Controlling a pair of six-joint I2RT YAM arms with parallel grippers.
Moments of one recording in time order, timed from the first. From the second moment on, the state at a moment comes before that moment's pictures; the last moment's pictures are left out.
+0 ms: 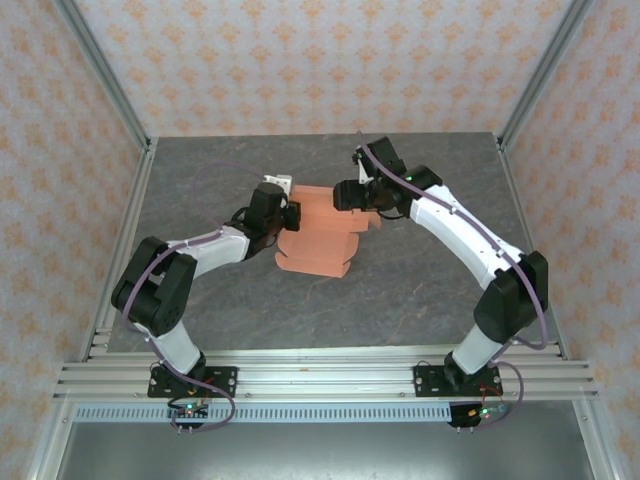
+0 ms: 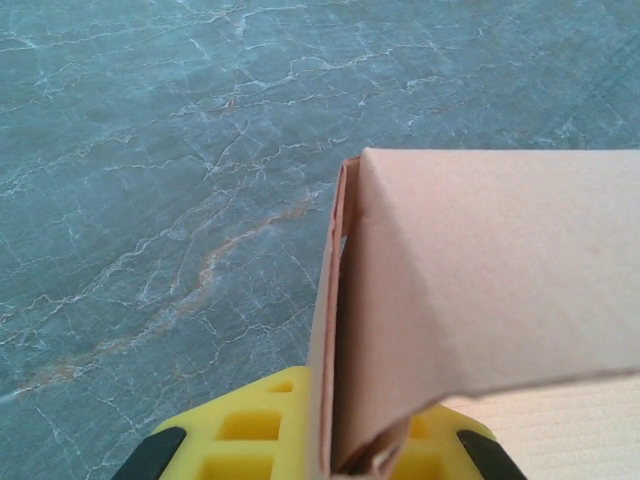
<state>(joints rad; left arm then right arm) -0.43 1.70 0.95 0.16 -0.05 -0.31 0.56 1.63 1.55 -0.83 -0.04 0.41</state>
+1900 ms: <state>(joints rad) -0.44 1.66 0.93 0.12 -0.05 -0.28 0.49 1.68 1.64 -0.83 -0.15 0.37</state>
